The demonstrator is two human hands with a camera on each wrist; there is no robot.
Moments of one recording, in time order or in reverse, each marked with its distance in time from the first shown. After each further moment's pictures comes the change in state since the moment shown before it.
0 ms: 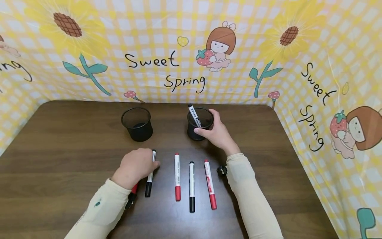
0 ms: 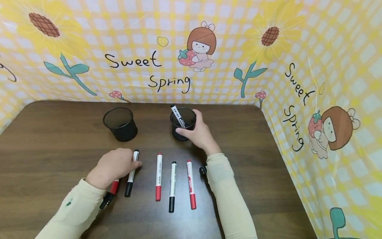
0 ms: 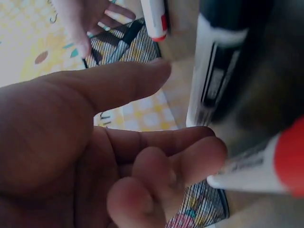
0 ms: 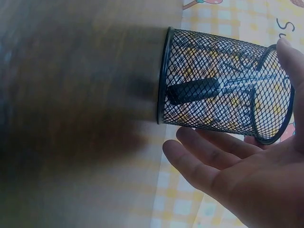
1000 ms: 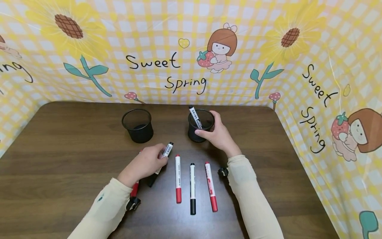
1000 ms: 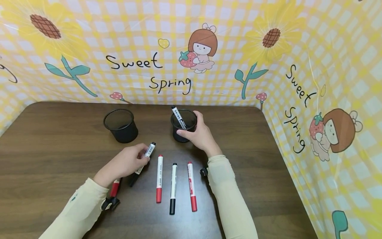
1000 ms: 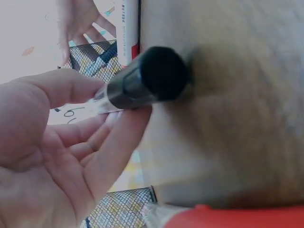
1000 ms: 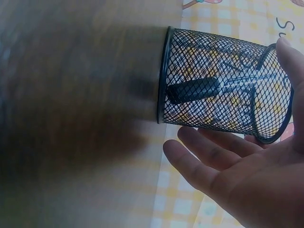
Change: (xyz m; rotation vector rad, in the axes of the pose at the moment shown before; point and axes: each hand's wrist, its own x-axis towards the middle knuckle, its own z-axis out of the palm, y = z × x) left_hand 0.026 -0.007 0.019 -0.407 0.064 0.165; right_hand 0.001 0.001 0.000 -0.015 0.001 -0.004
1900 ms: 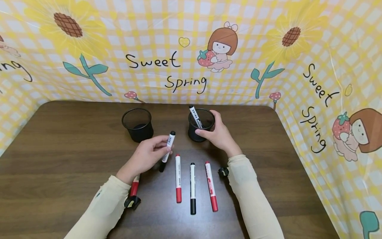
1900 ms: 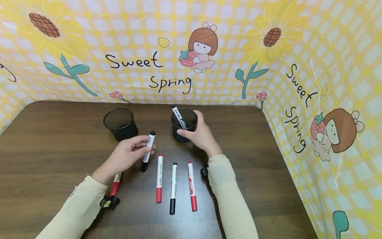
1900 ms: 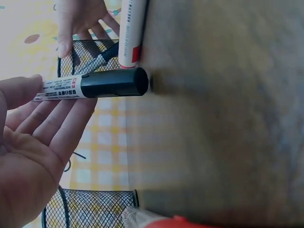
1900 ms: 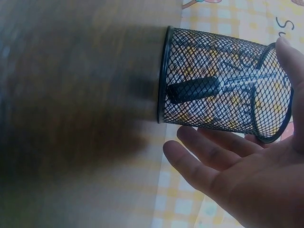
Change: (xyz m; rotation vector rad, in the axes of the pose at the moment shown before) left_hand 0.005 -0.003 -0.006 -0.472 0.082 0.157; right_hand 0.001 0.000 -0.001 0.038 -0.012 -0.010
